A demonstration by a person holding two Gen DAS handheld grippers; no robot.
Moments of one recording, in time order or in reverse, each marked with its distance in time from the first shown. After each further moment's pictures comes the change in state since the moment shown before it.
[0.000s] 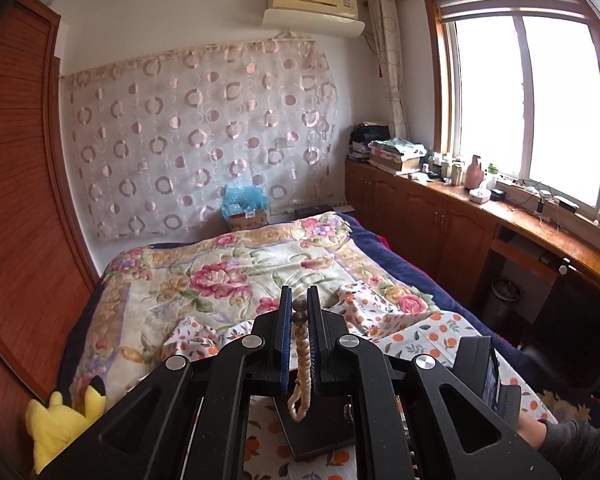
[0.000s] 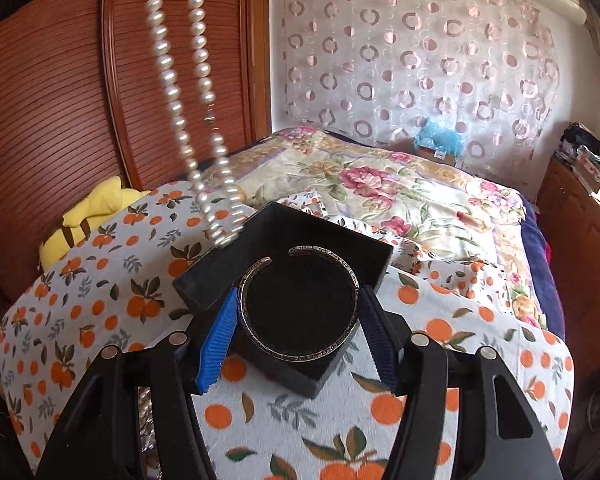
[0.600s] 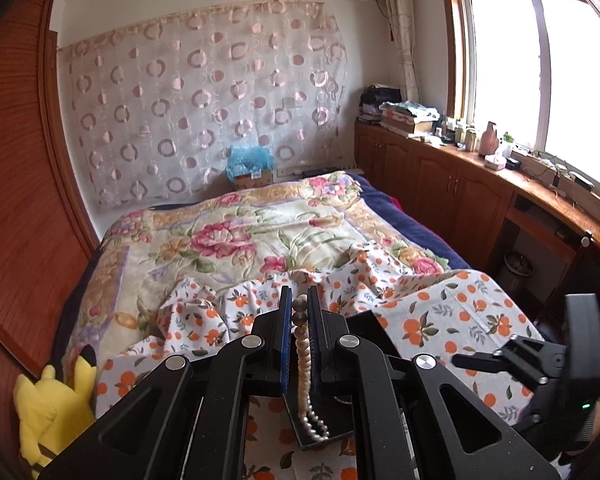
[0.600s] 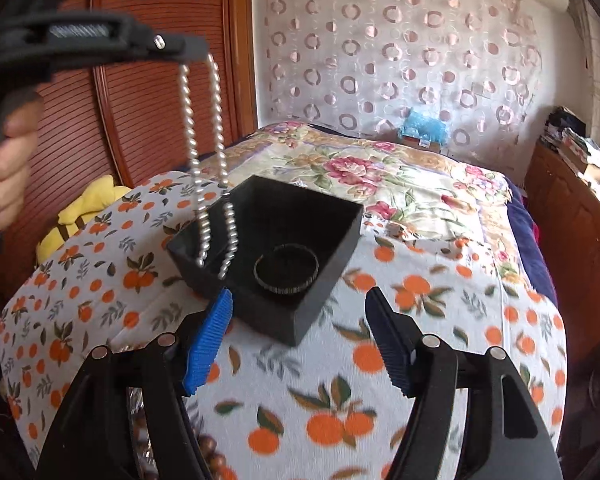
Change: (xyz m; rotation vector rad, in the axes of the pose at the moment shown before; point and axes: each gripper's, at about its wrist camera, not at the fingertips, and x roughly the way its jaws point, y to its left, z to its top) left arm 0.063 0.009 -0.053 -0.014 0.134 0.024; right arm -0.032 -0.009 -0.038 0.060 -0.003 -0.039
